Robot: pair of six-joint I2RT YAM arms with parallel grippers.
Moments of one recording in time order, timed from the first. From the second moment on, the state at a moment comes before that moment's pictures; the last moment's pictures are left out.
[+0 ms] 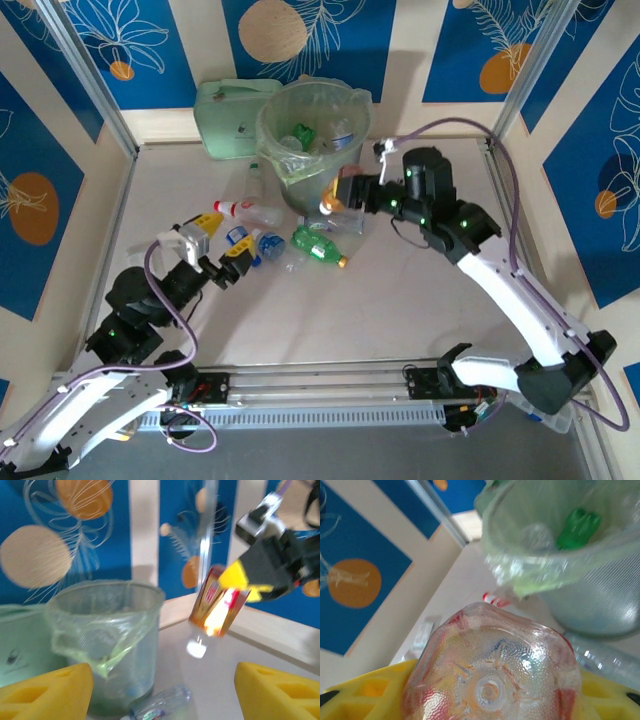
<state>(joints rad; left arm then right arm) -0.76 0.49 0.70 -0.09 -0.11 -0.02 0.56 1.22 1.39 -0.54 -0.21 0.48</state>
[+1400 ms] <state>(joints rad) -0.75 0.52 0.66 -0.14 -0.32 -0.03 0.46 2.32 2.62 -1.01 -0.24 0.35</state>
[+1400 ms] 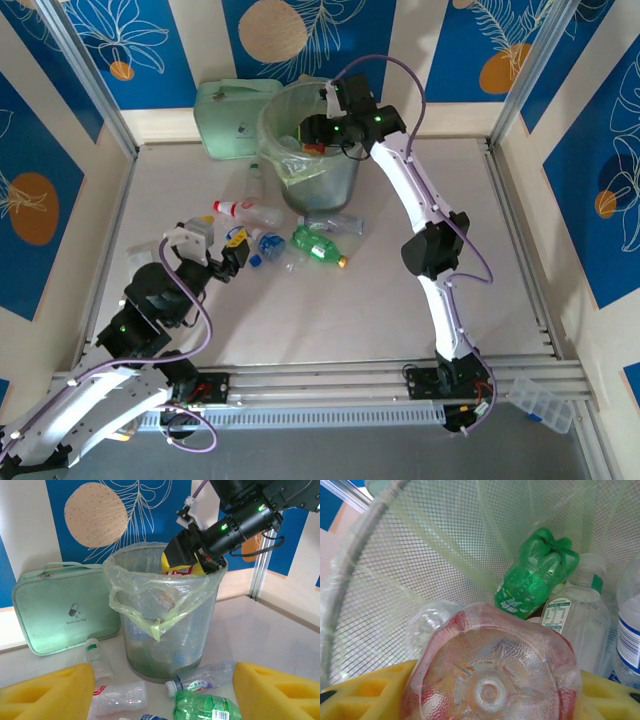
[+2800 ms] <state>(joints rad) -0.75 0.65 0.85 -0.41 -0.29 -0.23 0.61 0.94 1.10 -0.66 -0.12 0.46</state>
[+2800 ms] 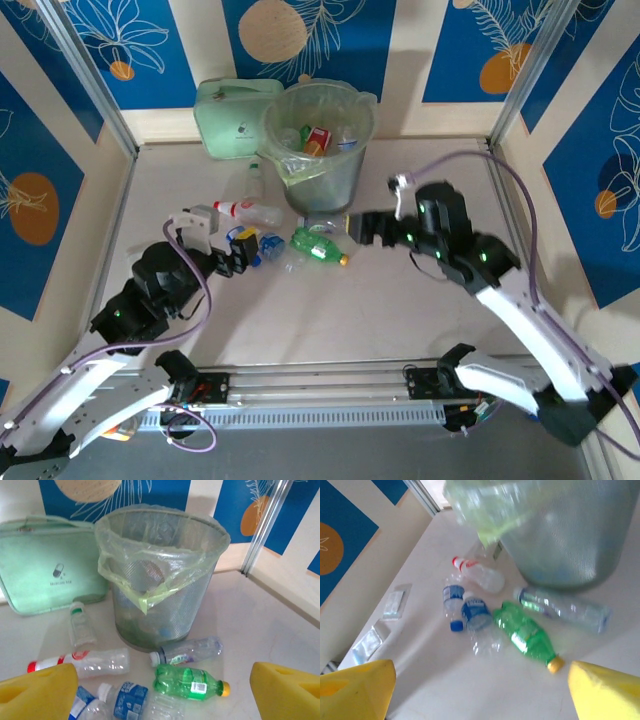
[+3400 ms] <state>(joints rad) -0.35 1.18 0.89 -0.53 -0.13 -0.70 0.61 0.57 0.74 -0.63 -0.17 0.66</state>
